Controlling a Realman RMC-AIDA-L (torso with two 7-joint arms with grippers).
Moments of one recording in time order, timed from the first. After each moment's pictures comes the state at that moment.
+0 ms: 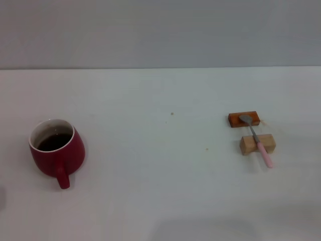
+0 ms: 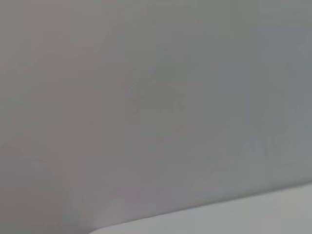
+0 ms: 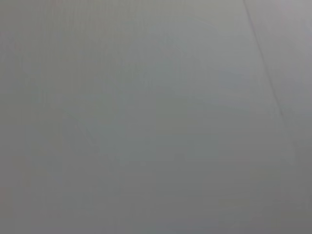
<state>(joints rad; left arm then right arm) -0.28 -2.07 -1.05 -0.12 2.23 1.10 0.24 0.37 2.08 1.31 0.16 -2.26 -1.61 0.03</state>
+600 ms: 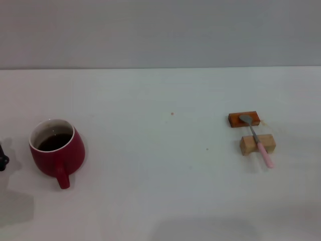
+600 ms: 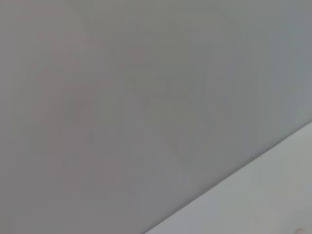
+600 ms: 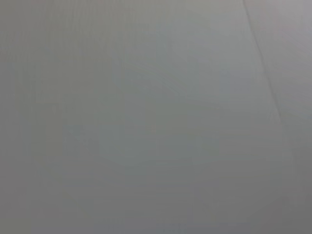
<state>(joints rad) -0.27 -2.07 -0.86 -0.13 2.23 1.13 0.48 0.37 2.07 1.31 0.15 -2.26 -1.61 0.03</state>
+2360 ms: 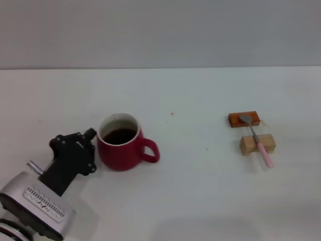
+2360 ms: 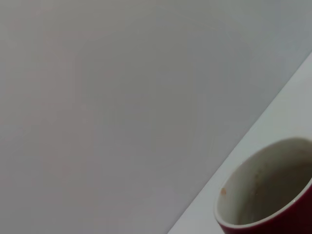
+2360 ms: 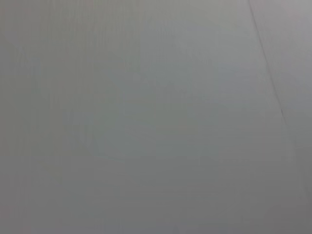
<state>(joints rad) -0.31 -2.08 -0.49 -0.29 2.23 1.13 0.64 0.38 2.07 1.31 0.14 -2.26 -1.61 0.03</state>
